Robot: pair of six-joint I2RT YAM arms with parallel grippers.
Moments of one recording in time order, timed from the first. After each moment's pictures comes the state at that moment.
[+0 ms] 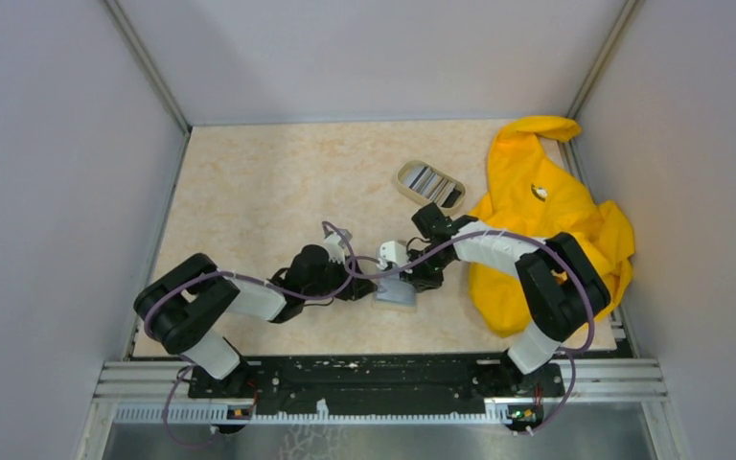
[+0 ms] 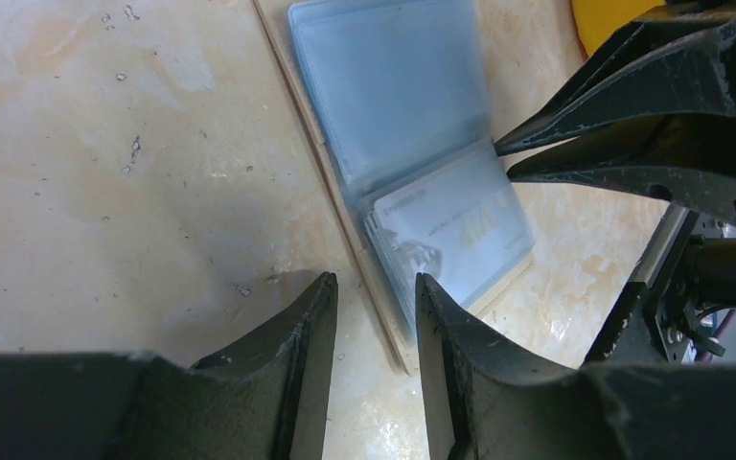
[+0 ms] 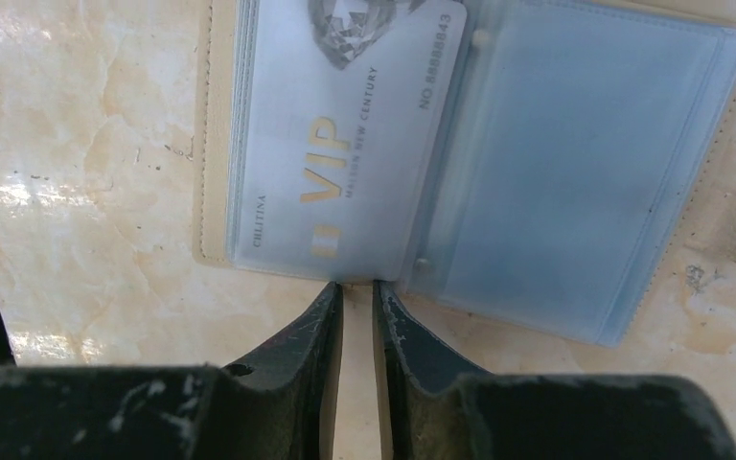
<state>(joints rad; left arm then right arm) -0.78 1.59 0.39 0.72 0.21 -0.63 0.58 1.61 0.90 -0.62 -0.47 -0.97</state>
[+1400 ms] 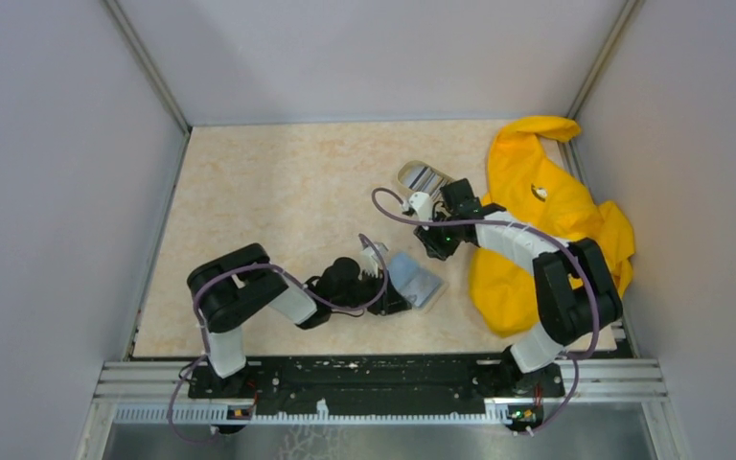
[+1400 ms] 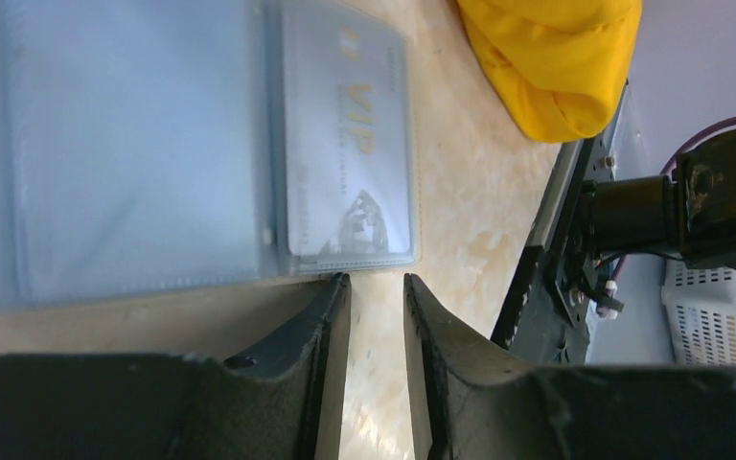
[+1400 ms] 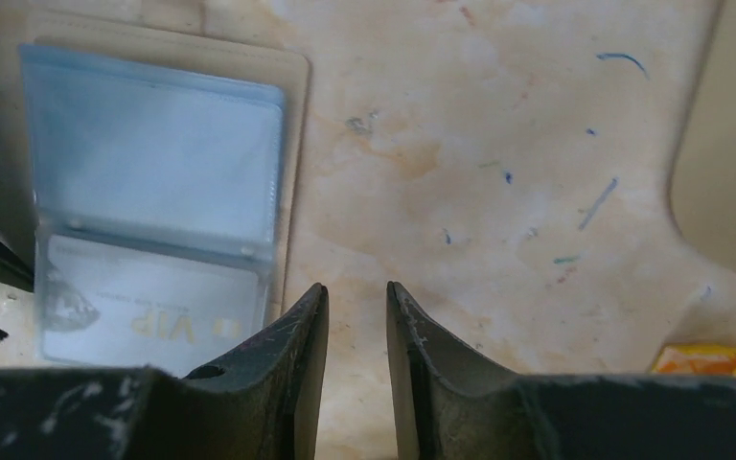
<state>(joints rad) -0.97 1.83 0.47 0.98 0.28 -0.79 0.42 1.57 0.93 -0.43 -0.32 -0.56</state>
